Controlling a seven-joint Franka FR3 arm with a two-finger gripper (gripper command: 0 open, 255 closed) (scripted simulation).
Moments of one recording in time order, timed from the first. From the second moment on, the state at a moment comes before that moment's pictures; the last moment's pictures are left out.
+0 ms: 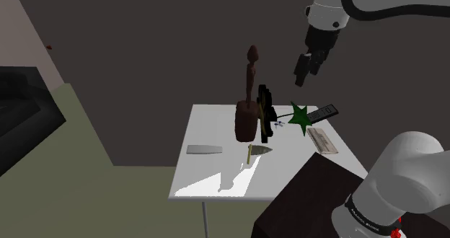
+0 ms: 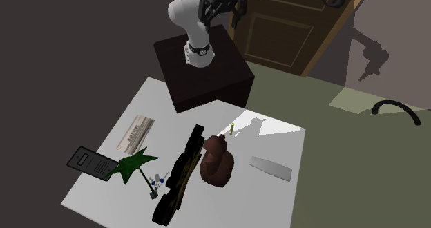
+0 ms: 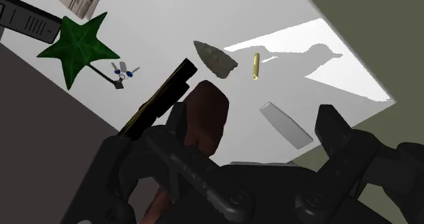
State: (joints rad) arm -0.01 -0.82 0.05 -2.33 -0.09 1.61 0.02
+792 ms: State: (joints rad) arm -0.11 -0.72 0.13 -2.60 -0.15 2.18 0.29
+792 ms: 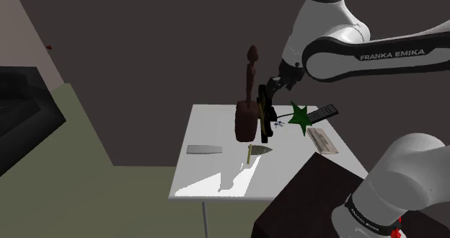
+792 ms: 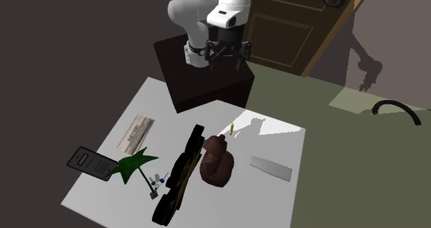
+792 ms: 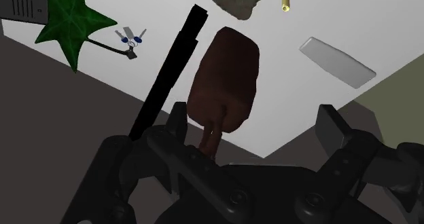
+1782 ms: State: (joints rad) arm -0.80 -0.20 0.64 -2.48 -0.84 2.86 1.20
